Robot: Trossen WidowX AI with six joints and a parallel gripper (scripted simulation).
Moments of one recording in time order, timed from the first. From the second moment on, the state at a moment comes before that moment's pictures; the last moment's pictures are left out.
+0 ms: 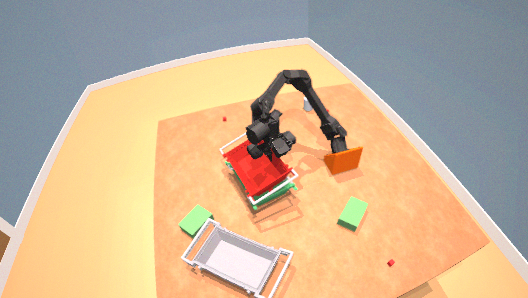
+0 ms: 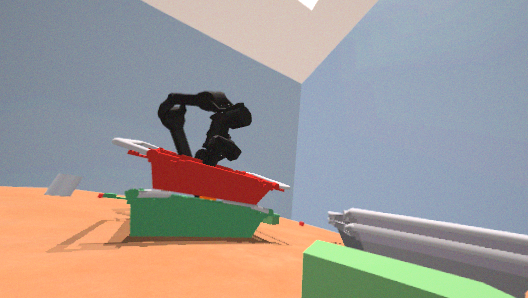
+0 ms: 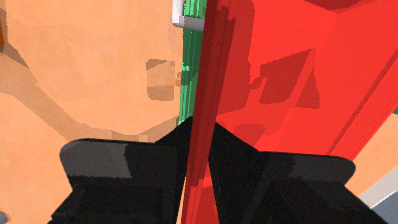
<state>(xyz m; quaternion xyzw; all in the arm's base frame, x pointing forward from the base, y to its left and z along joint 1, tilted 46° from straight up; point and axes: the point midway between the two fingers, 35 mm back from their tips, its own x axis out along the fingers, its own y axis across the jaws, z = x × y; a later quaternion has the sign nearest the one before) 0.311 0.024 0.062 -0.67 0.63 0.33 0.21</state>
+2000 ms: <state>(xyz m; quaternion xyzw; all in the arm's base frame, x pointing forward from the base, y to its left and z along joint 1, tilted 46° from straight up) 0.308 0.019 0.057 -0.67 0.63 0.33 0.21</state>
